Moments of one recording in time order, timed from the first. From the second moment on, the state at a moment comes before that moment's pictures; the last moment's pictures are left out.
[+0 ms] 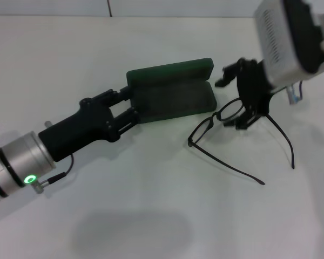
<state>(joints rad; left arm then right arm) -0.27 -2.09 1.23 0.45 1.09 1.39 -1.05 0.88 2.02 -1.42 -1.03 -2.32 -1.36 1.56</state>
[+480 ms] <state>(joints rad) -0.32 -2.09 1.23 0.39 1.09 1.39 -1.03 0.96 2.03 -1.69 -0.97 -2.37 -1.28 1.64</state>
